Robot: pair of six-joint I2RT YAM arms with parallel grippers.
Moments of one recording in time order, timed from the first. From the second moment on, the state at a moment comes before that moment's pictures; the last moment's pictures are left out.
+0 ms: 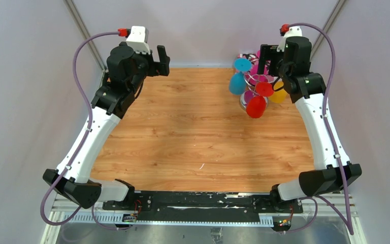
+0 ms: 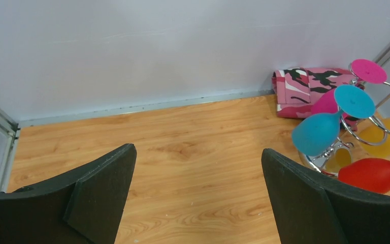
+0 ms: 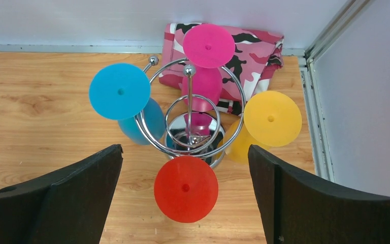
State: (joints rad) left arm -0.42 1.31 1.59 -0.36 -0.19 -0.10; right arm 0.20 1.42 1.74 -0.66 0.19 0.04
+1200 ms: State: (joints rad) left arm -0.42 1.31 1.51 -0.37 -0.32 -0.12; right arm 0.23 1.59 1.80 -0.64 0.28 0.00
